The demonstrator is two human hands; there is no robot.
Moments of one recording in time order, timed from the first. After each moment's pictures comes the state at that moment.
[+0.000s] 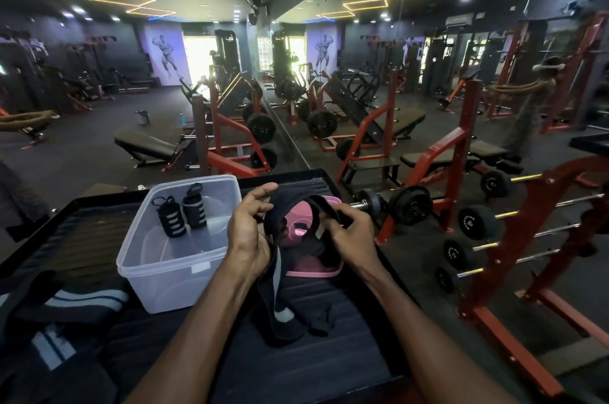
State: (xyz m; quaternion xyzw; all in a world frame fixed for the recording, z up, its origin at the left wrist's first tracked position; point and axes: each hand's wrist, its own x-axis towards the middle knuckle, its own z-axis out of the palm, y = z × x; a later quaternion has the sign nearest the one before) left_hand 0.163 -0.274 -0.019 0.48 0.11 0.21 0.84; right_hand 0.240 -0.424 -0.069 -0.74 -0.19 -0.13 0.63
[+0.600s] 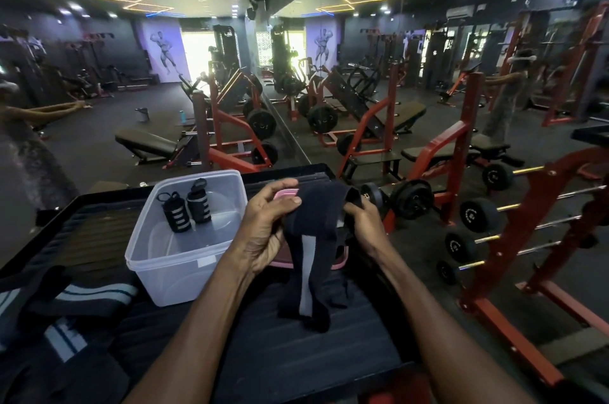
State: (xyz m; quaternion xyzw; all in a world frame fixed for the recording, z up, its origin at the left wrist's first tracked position) left_hand 0.152 -0.272 -0.016 0.51 0.00 0.12 0.85; right_hand 0.240 -0.433 -0.053 -0.66 -0.10 0.03 0.74
